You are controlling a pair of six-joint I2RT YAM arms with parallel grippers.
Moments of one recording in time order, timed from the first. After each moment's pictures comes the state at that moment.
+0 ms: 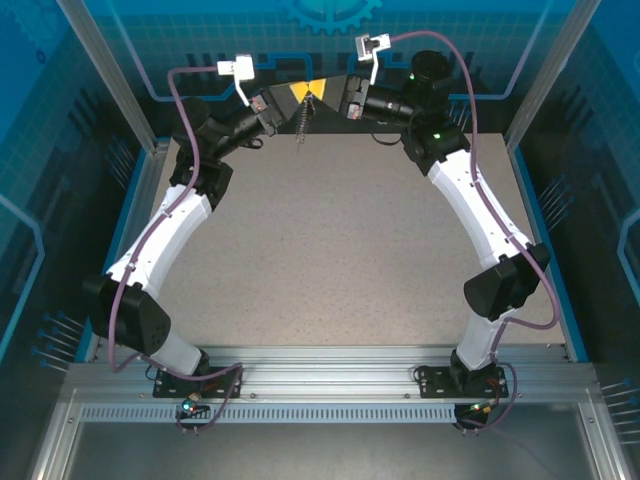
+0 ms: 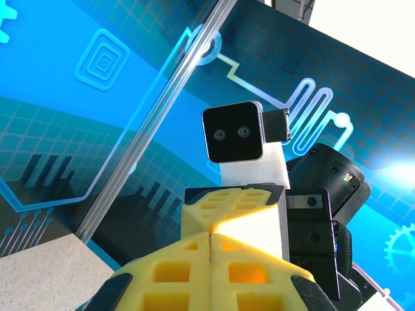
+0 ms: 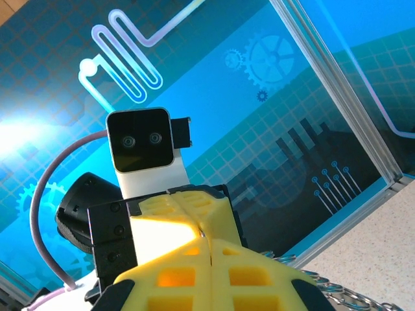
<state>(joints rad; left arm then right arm) -0.27 1.55 1.53 0.44 0.70 -0.87 0.41 1.81 2.04 -0.07 -0.87 0.77</state>
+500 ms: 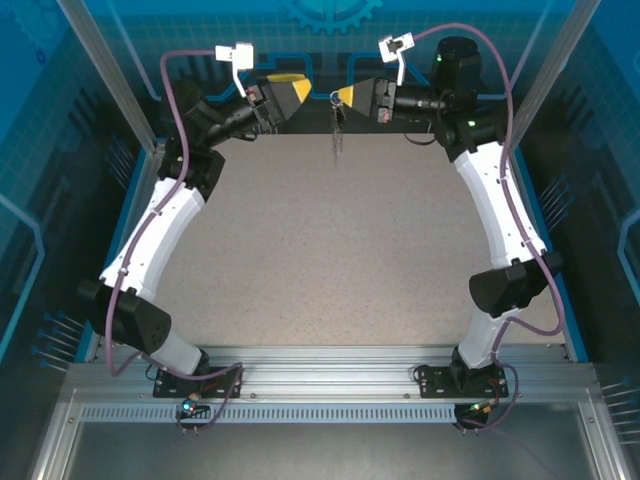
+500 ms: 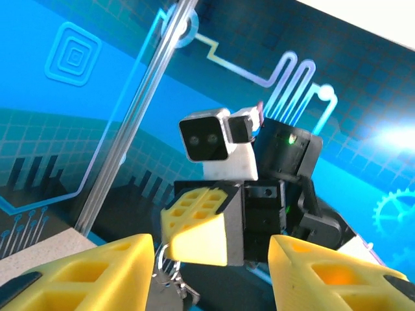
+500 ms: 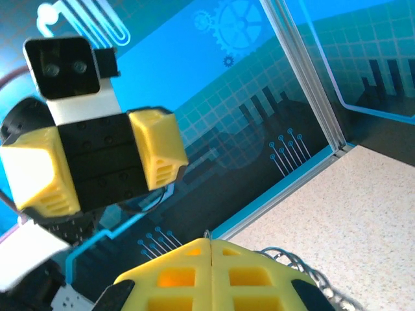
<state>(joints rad) -0.26 1.56 1.71 0.23 0.83 -0.76 0.29 1.81 2.21 -0.53 -1.00 0.44</state>
